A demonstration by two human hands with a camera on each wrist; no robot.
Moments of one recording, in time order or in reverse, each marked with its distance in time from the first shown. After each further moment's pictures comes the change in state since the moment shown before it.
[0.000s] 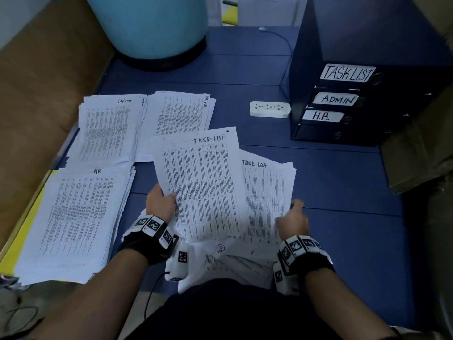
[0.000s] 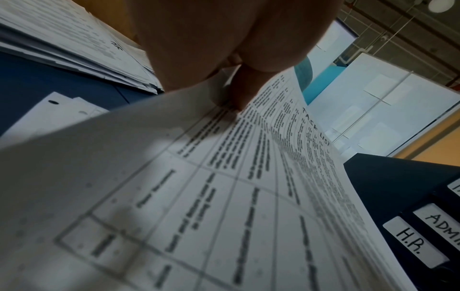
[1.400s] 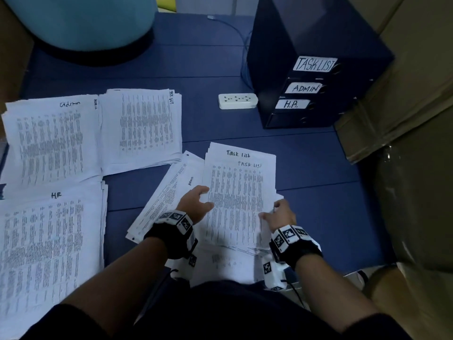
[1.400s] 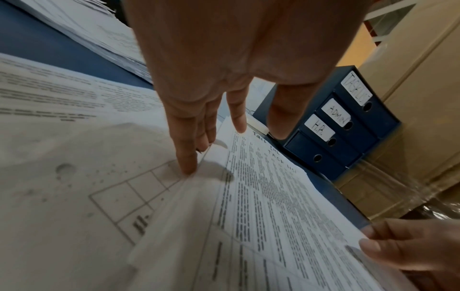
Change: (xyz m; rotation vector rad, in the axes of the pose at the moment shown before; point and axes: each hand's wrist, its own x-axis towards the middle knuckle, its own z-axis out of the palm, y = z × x) left_hand 0.016 0.005 0.045 0.265 -0.725 0.294; right_hand -0.047 -0.020 0.022 0.046 0.078 0.252
